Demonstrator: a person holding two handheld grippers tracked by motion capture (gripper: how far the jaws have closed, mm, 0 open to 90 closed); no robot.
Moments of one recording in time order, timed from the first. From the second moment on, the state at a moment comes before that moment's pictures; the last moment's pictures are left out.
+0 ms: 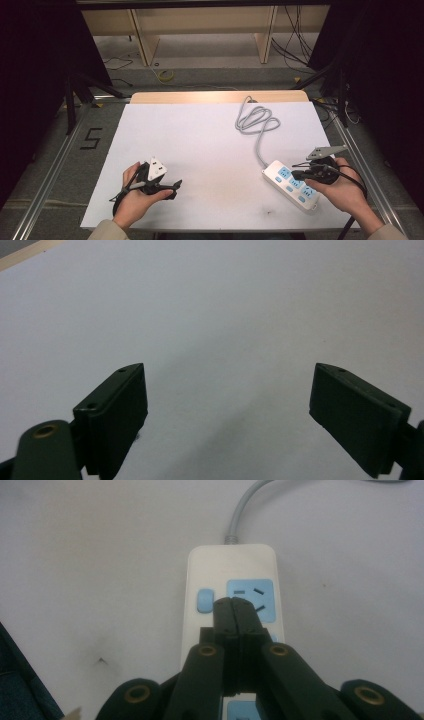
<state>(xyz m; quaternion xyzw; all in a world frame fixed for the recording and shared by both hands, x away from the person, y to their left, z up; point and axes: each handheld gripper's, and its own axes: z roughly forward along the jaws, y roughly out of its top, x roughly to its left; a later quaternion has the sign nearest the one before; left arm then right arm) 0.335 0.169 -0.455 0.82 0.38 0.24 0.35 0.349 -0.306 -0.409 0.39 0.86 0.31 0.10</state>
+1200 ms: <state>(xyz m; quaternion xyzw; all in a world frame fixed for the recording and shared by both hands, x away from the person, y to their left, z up) 0.336 0.168 -0.456 0.83 0.38 0.24 0.34 0.357 -0.286 -0.419 0.38 0.89 0.23 0.08</state>
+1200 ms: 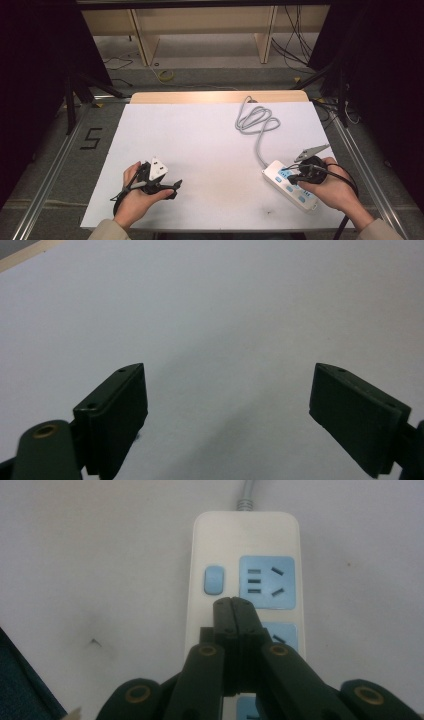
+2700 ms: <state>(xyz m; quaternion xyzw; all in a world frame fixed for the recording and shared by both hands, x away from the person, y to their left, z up) 0.336 0.167 -0.456 0.83 0.37 0.24 0.34 0.357 -0.275 -0.428 0.37 0.91 0.17 0.05</state>
